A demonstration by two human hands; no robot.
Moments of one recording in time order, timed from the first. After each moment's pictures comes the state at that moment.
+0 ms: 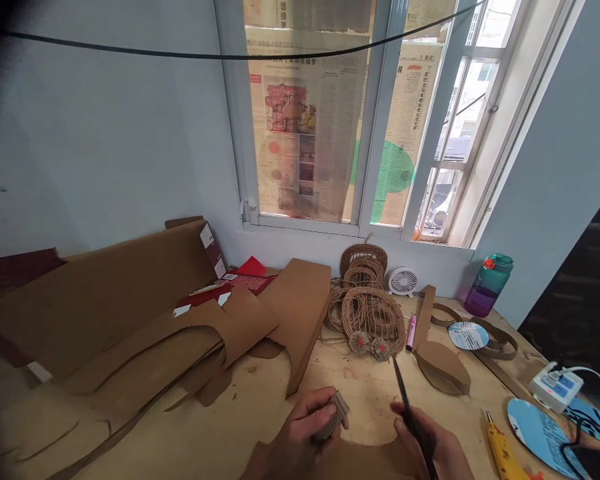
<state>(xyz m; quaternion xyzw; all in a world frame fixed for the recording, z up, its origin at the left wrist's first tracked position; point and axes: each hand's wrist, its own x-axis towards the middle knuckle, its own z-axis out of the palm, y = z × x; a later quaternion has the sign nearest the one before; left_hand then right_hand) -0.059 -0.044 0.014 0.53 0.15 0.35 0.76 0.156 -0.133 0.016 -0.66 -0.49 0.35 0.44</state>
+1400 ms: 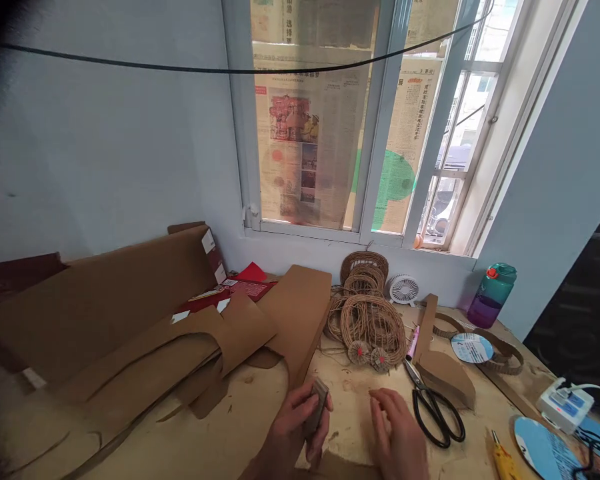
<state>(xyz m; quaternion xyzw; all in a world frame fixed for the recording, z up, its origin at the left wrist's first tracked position) -0.055 -0.031 0.007 0.45 0.11 0.46 0.76 0.140 -0.082 -0.014 -0.66 -0.66 0.00 0.35</state>
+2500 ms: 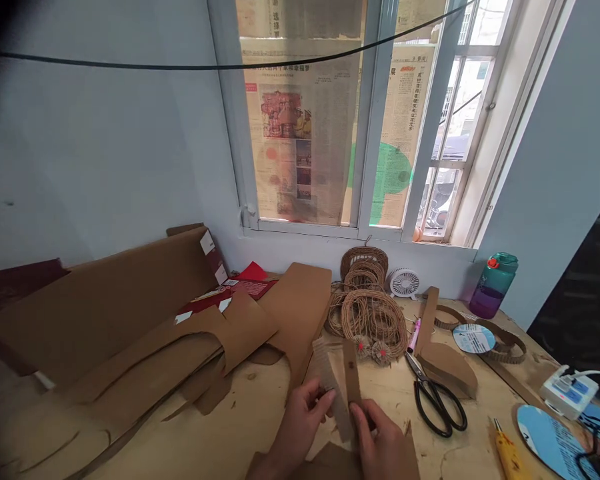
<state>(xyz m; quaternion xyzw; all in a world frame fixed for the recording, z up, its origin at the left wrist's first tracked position) -0.046 -0.032 0.013 0.61 0.39 0.44 0.53 0.097 -0.092 -0.014 -0.69 -0.59 0.20 0.38</state>
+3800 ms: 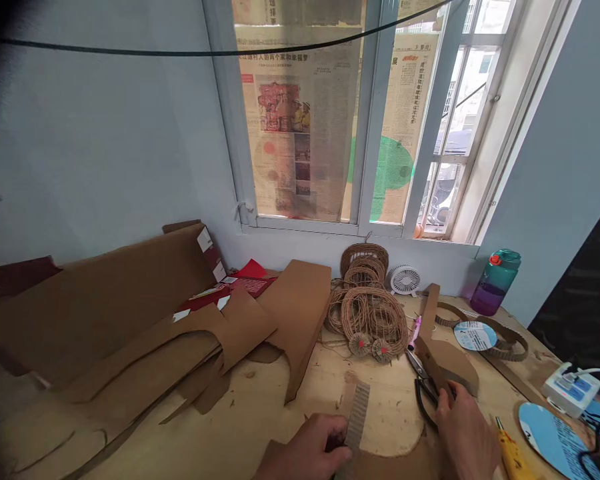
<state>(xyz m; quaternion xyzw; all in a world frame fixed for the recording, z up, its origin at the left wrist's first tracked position) -0.051 -0.043 -0.015 0.75 0.34 0.20 0.54 0.233 -0.082 -0.012 -0.92 -0.37 0.02 0.15</state>
